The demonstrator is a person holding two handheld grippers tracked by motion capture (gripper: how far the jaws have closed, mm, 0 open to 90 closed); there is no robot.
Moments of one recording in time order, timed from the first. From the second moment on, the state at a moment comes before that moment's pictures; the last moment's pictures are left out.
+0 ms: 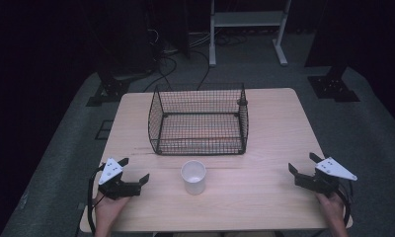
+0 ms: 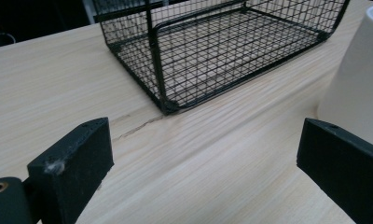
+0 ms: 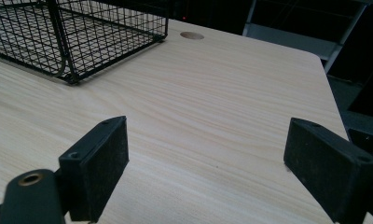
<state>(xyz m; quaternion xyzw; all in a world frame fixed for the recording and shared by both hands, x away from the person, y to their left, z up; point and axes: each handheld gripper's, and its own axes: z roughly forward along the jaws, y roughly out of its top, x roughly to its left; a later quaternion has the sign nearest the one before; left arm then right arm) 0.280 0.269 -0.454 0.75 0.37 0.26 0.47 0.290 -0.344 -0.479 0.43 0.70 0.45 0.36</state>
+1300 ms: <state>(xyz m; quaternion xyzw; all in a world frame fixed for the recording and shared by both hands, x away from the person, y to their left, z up) 0.275 0.235 -0.436 0.80 0.29 0.22 0.48 0.291 -0.343 -0.479 0.43 0.70 0.45 0.35</state>
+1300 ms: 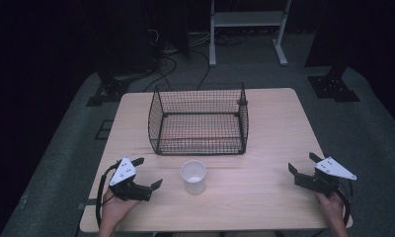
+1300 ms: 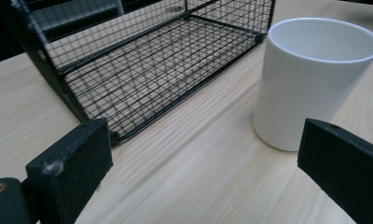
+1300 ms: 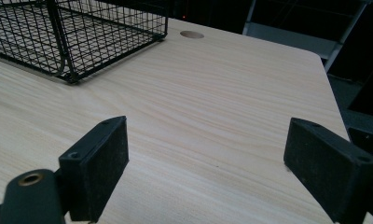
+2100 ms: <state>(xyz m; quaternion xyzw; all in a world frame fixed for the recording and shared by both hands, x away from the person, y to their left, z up) 0.268 0.205 -0.427 0.83 0.22 0.18 0.48 0.291 -0.343 -0.479 0.43 0.70 0.44 0.35</state>
